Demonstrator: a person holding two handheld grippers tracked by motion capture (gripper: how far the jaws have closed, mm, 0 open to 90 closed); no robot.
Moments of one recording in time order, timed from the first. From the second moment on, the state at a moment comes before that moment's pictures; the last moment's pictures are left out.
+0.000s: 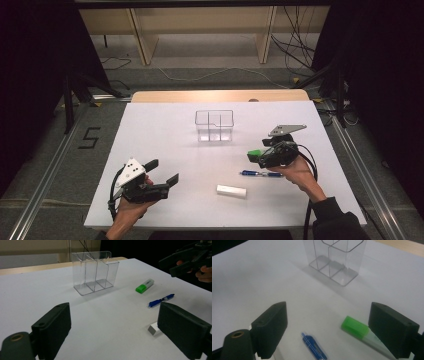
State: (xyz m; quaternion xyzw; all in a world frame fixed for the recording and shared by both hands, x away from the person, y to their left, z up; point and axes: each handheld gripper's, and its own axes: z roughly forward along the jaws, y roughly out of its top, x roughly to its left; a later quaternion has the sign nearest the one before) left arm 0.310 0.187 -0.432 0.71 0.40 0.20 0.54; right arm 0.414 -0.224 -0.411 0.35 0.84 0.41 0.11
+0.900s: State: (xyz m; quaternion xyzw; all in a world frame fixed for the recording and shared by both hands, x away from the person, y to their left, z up) left arm 0.310 0.185 -0.433 0.71 0.40 0.19 0.54; right arm 0.399 -0.235 -0.425 0.33 0.88 0.32 0.10
